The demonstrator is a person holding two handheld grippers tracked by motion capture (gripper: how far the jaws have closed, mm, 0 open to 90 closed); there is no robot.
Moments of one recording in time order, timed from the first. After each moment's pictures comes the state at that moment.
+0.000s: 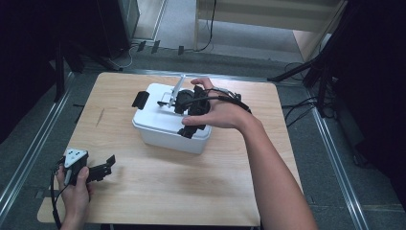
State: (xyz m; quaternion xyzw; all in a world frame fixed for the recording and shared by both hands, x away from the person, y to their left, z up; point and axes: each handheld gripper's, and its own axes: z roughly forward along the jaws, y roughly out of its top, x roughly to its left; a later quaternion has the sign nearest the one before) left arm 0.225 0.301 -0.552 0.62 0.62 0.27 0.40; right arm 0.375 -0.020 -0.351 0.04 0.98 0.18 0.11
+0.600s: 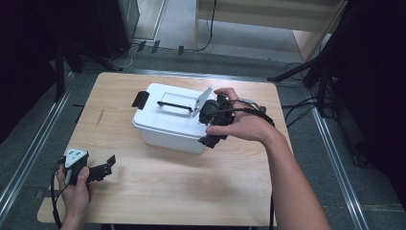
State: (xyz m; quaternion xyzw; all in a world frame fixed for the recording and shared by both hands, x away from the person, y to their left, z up) left arm 0.225 0.301 -0.552 0.62 0.61 0.27 0.40; right arm 0.356 -0.079 -0.359 0.06 0.97 0.19 0.12
